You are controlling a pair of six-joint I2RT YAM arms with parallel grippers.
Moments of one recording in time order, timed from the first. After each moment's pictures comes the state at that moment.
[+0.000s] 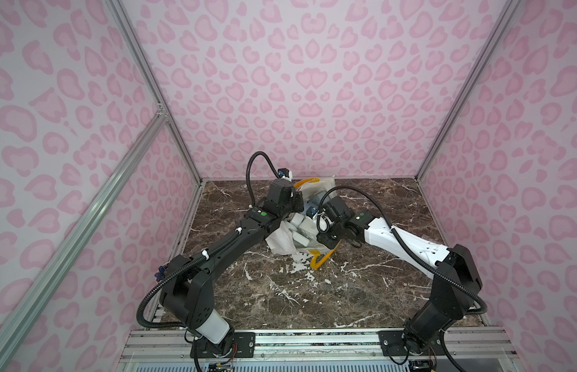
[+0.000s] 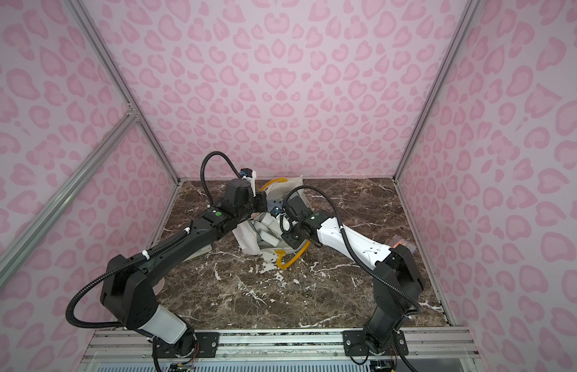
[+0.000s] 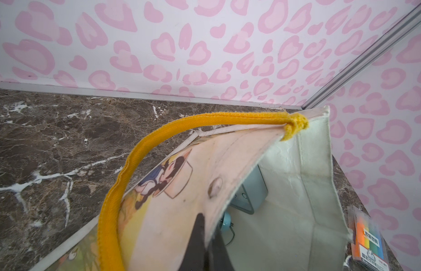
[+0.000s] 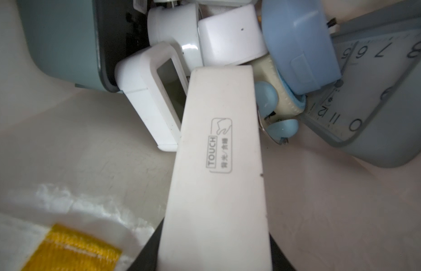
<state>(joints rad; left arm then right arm) -0.58 1.59 1.31 -0.20 -0.13 -0.46 0.70 1.67 1.36 -0.73 0.00 -0.21</state>
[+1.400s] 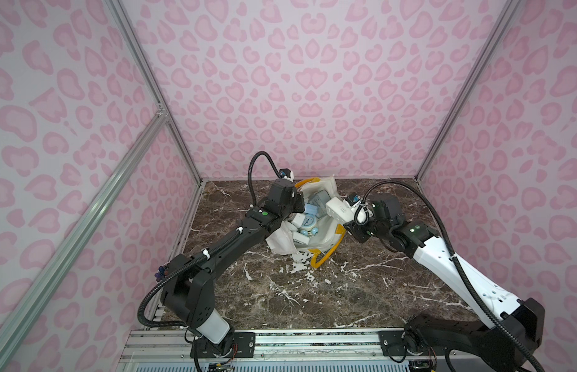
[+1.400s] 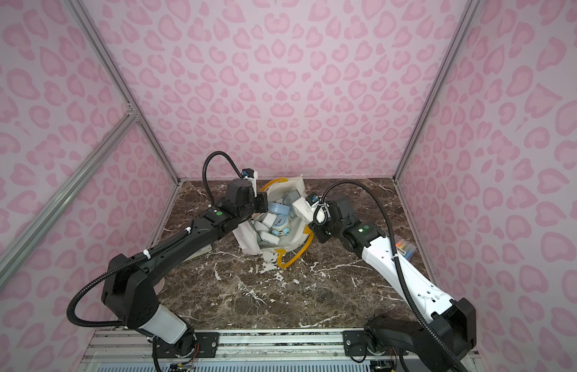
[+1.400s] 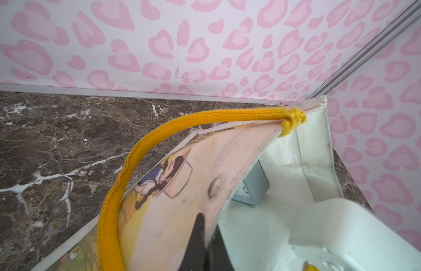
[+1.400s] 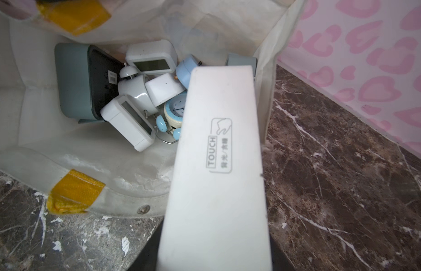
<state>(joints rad) -0.59 1.60 1.32 -0.21 -0.13 -0.44 0.48 1.23 1.11 -0.58 -0.06 -0.17</state>
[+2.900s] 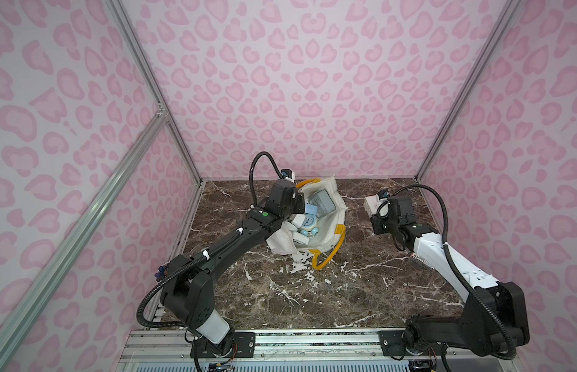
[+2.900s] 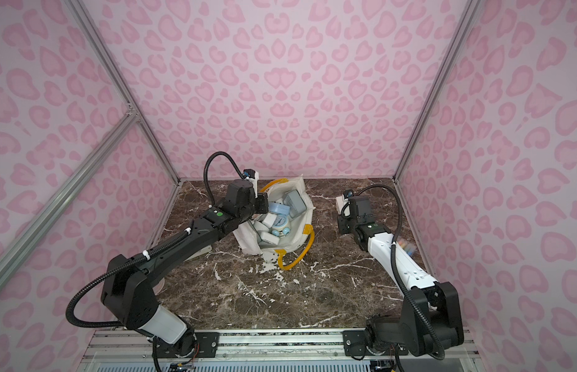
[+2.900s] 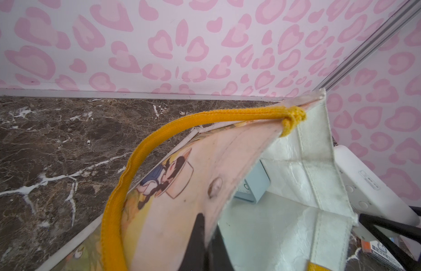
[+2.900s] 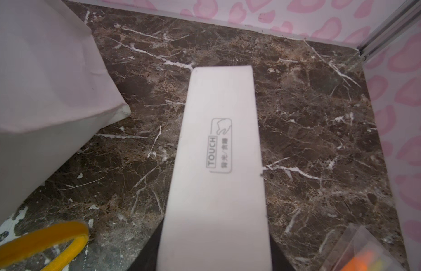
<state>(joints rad) -0.60 1.59 1.31 -0.22 -0.15 -0.42 0.19 1.37 0.96 -0.37 0.09 0.02</state>
